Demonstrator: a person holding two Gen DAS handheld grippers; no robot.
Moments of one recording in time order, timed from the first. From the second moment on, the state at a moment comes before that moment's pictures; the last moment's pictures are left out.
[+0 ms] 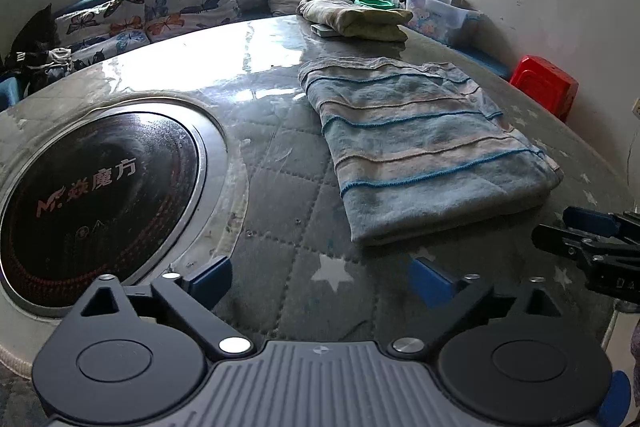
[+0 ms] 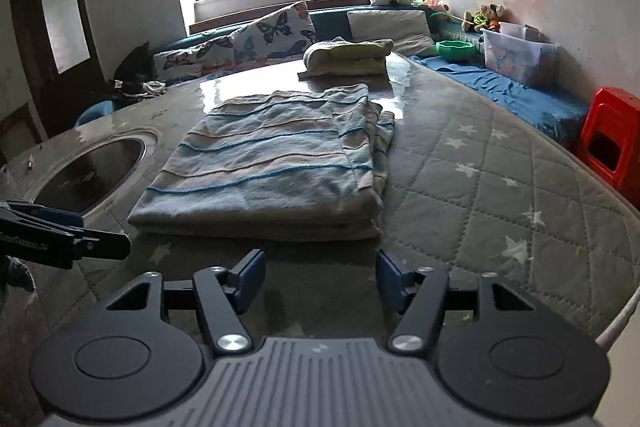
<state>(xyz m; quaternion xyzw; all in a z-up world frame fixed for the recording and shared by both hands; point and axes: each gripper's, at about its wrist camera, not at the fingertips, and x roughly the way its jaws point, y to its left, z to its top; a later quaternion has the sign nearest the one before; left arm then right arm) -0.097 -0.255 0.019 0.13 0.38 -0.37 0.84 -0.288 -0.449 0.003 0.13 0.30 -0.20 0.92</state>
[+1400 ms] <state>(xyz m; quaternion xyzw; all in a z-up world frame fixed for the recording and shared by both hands) -0.129 -0.237 0.015 0.12 0.38 -0.38 0.83 -0.283 -0.422 -0.009 0.08 0.32 -0.25 0.91</state>
